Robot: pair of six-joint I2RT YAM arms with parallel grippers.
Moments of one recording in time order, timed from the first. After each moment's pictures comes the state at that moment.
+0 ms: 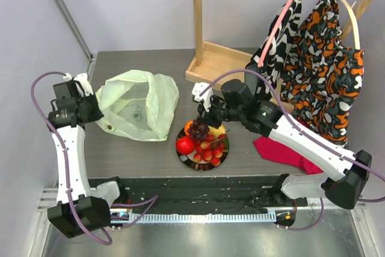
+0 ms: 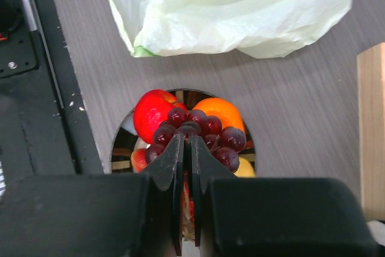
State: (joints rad) left arm 0.30 1.05 1.17 -0.91 0.16 0.00; right arm 0.83 1.26 1.24 -0.51 -0.29 -0.28
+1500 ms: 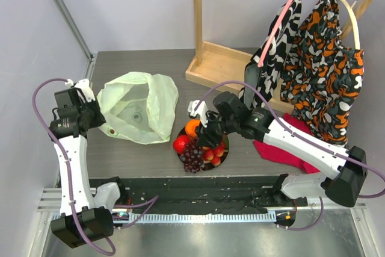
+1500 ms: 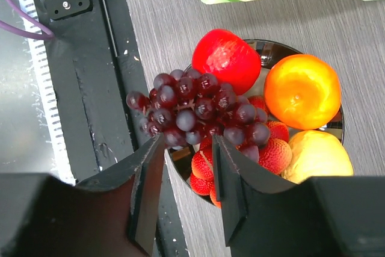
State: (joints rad) left arm 0.30 0.96 1.09 -0.91 0.19 0.00; right arm 0.90 1.26 1.13 -0.61 -0.40 -0.21
